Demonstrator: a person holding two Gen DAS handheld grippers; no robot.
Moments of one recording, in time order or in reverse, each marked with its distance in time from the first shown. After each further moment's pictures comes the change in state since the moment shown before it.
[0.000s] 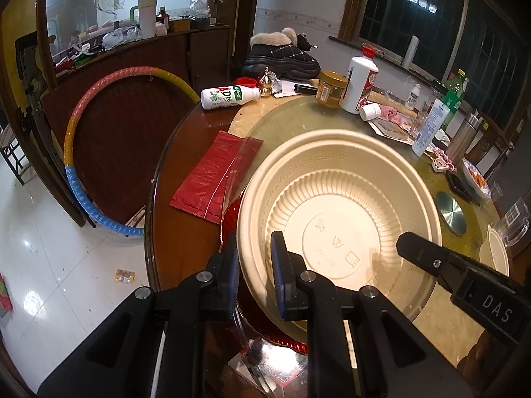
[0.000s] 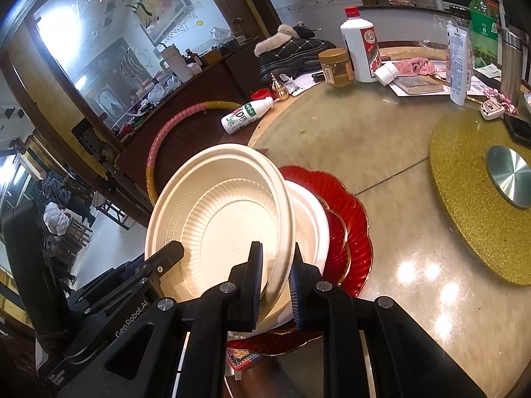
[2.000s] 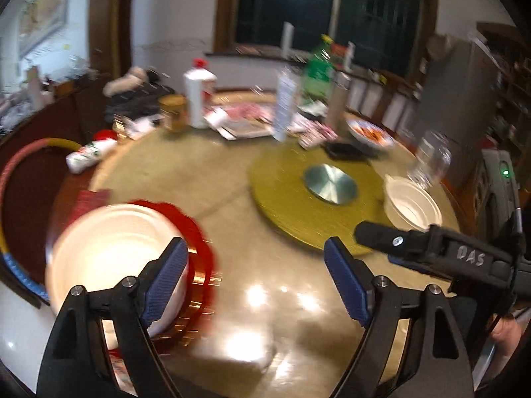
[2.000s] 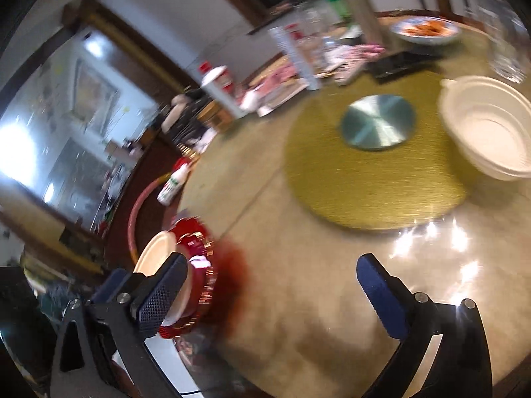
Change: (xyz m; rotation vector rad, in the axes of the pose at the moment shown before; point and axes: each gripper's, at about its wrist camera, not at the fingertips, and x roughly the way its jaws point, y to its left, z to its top) left arm -0.038 -0.168 -0.031 0.362 -0.067 -0.333; right arm -0.116 -0.189 -0.056 0.469 -0.183 -0.075
